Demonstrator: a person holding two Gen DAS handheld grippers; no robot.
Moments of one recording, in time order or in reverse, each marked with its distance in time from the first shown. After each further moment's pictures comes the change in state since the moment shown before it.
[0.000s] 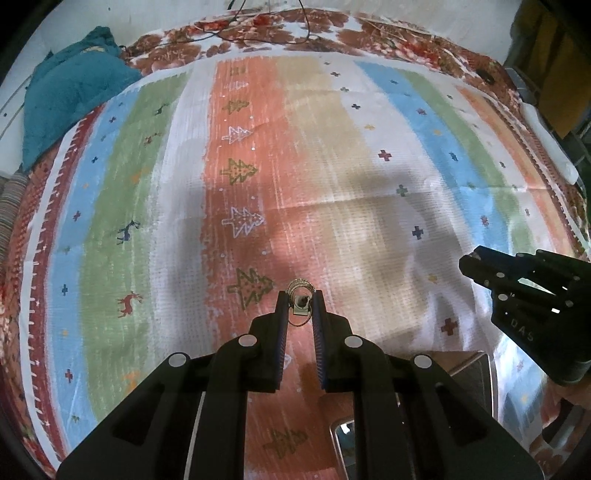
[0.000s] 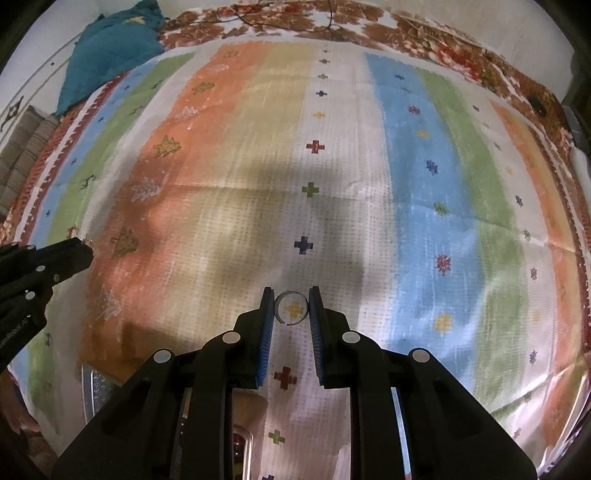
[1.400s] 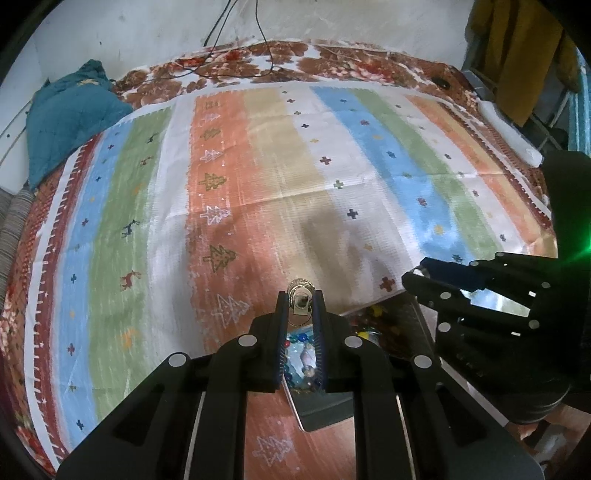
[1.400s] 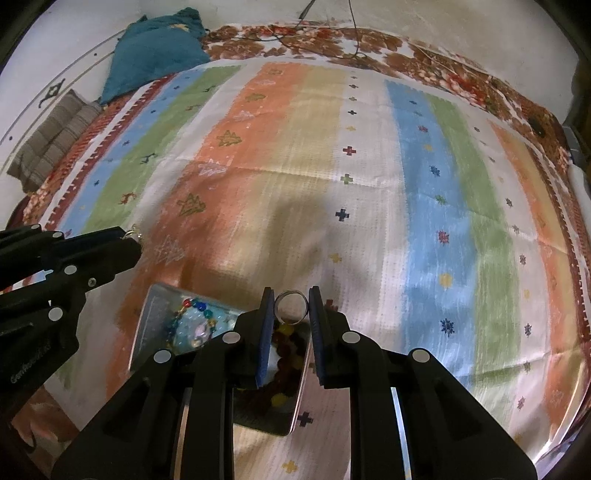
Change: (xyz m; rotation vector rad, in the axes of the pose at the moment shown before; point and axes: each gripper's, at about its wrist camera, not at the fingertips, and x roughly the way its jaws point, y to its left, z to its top) left arm -0.071 -0.040 -0.061 0.066 -0.120 -0.050; right arm -0.062 0.036 -0.064 -0.078 -0.081 0.041
